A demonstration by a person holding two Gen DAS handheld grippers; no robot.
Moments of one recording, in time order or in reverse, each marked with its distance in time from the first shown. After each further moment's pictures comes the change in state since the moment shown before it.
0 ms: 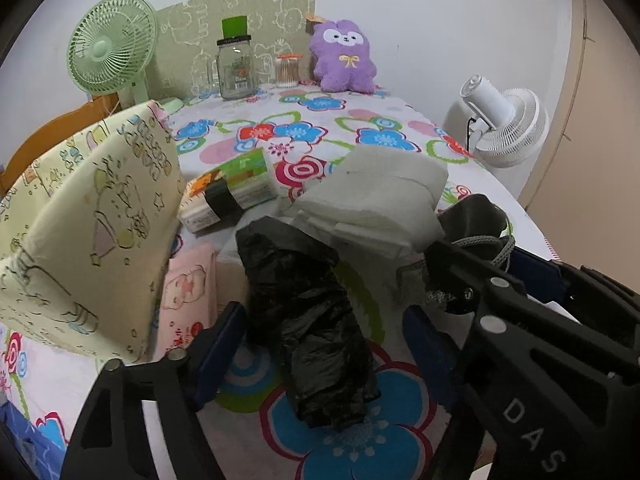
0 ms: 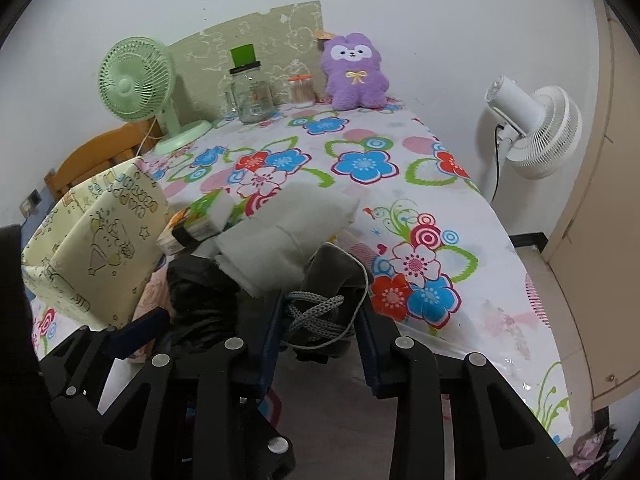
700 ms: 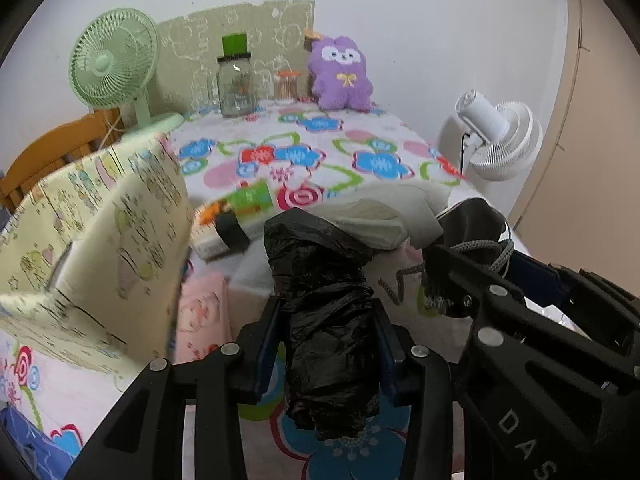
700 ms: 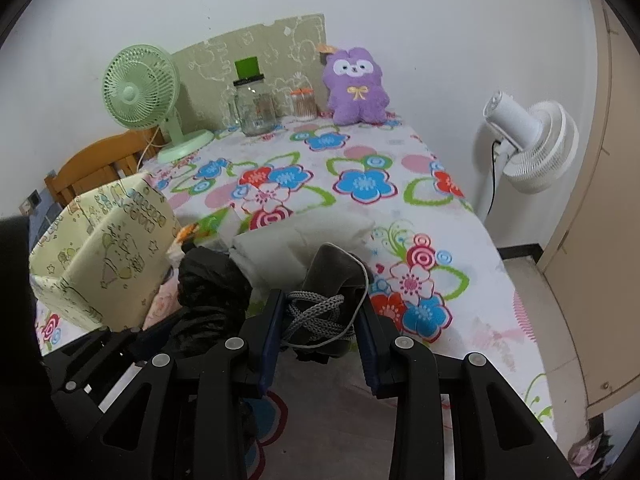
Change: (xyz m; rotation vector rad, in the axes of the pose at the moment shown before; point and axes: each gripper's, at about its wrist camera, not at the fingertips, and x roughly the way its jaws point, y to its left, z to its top) left arm -0.025 0.003 0.017 -0.001 -0.050 -0.011; right arm -0.018 0.009 0.013 -0.025 -0.043 -0.012
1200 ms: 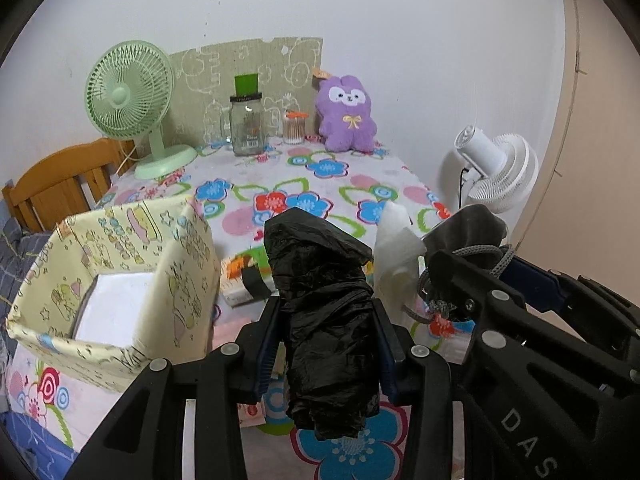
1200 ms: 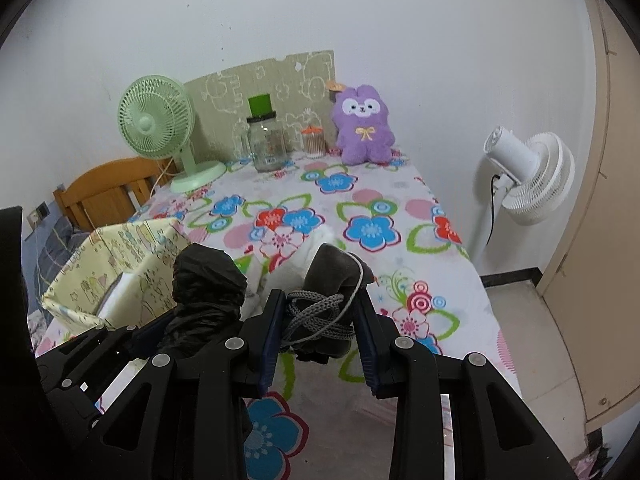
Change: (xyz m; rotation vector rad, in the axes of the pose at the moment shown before) left arm -0.039 0.008 0.027 -0.011 -0.088 0.005; right arm -0.036 0.011 0.029 -0.014 -0.087 0.013
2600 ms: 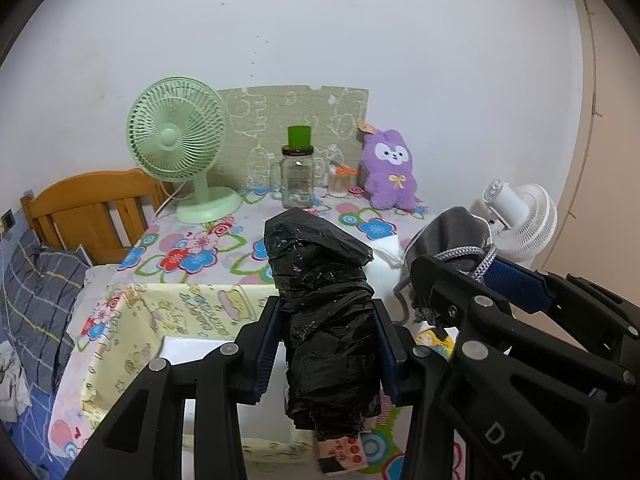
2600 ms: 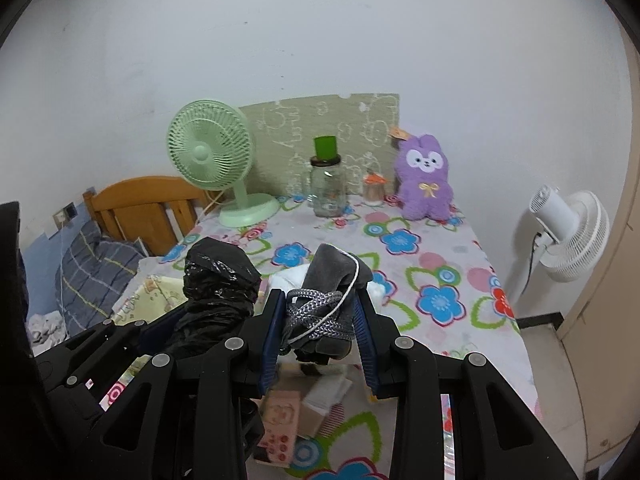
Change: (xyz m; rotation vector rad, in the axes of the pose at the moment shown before) left arm -0.038 0.087 0.056 -0.040 -0.109 0.043; right arm -0.005 0.091 0.067 -0.092 -0.071 0.094
